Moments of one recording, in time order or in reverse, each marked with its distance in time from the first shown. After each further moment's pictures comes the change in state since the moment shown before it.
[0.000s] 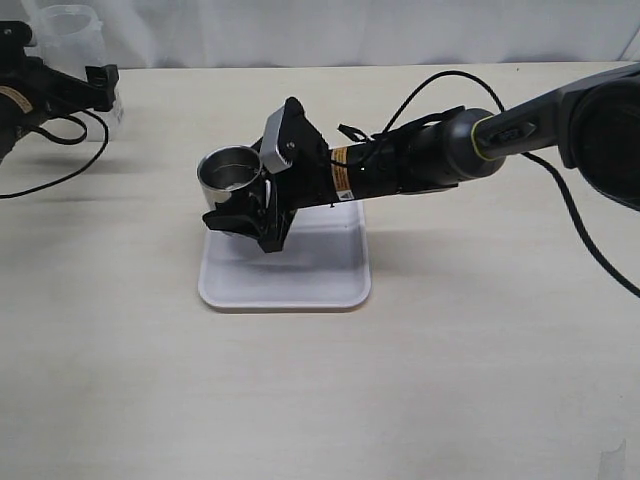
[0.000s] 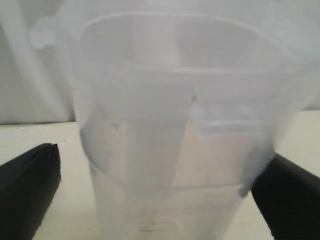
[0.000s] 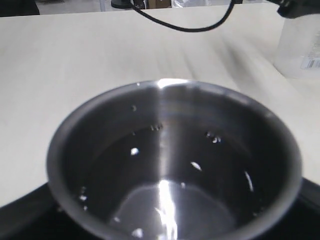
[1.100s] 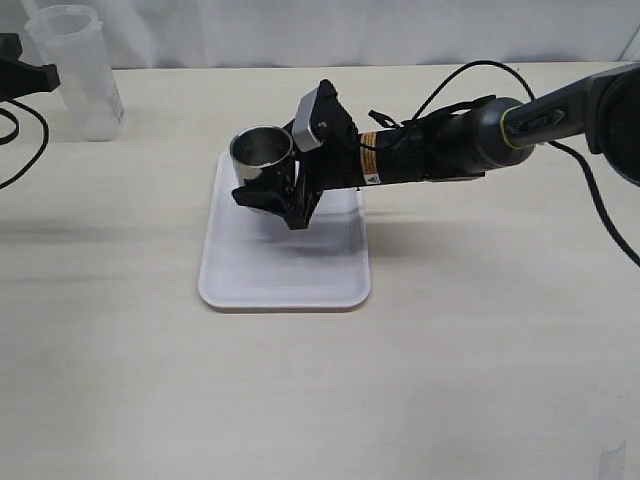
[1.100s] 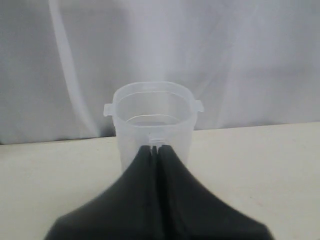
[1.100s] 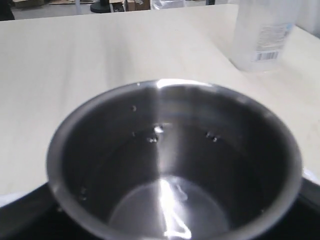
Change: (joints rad) left arm 0.002 -0.528 0.430 -0.040 0.050 0.063; right arm -0.082 -0.006 0.000 0.002 -0.009 0.004
